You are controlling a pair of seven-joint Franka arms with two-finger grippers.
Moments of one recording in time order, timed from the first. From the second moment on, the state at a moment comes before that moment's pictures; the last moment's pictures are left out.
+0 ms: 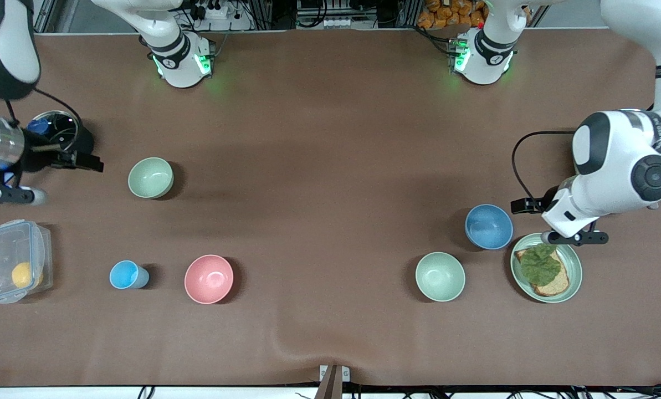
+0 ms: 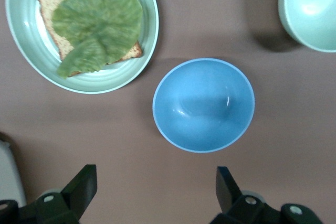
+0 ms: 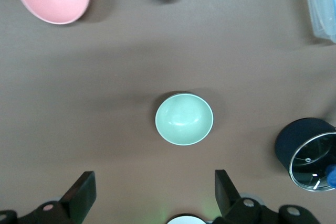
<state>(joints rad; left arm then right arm) -0.03 0.33 -0.03 -1.83 0.00 2.01 -0.04 -0.05 0.18 0.02 -1.59 0.03 1.51 0.09</state>
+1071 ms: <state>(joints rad) -0.05 0.51 -0.03 -1.90 0.00 2.26 -0.04 -0.18 0.21 0.02 -1.87 0.09 1.72 -0.08</state>
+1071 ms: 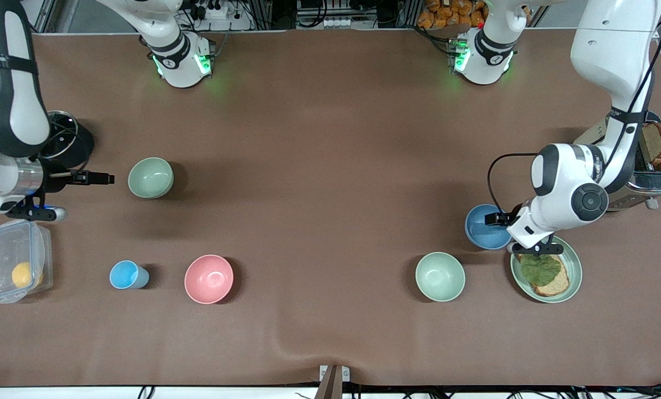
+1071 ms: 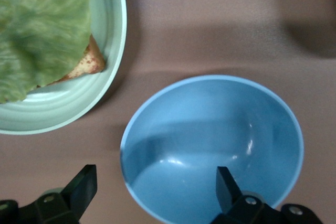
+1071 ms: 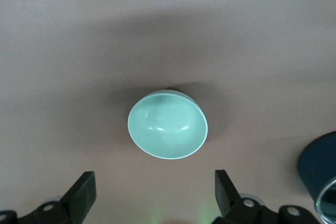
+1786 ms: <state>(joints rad) -0.05 0.54 -0.03 -1.89 0.00 2.28 -0.04 -0.20 0.21 0.02 -2.17 0.08 2.09 -0.10</state>
